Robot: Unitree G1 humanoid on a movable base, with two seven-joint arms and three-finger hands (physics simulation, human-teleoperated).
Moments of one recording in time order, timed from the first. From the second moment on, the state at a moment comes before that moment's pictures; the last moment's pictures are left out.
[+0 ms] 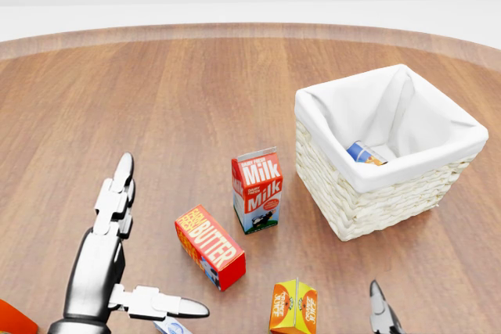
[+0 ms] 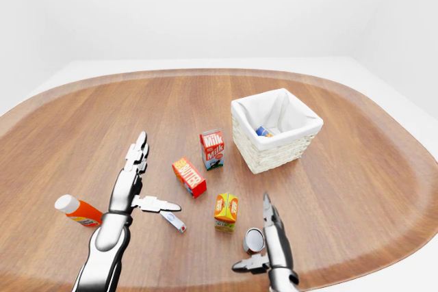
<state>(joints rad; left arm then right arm) 0.13 0.02 -0.05 -0.19 0.22 -0.09 -0.06 0.47 -0.05 0.04 0.01 -0.50 -0.09 -0.11</state>
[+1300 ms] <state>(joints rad) 0.12 0.02 -0.05 -0.19 0.22 -0.09 -0.06 0.37 -0.06 0.03 0.28 -0.52 -0.09 -0.18</state>
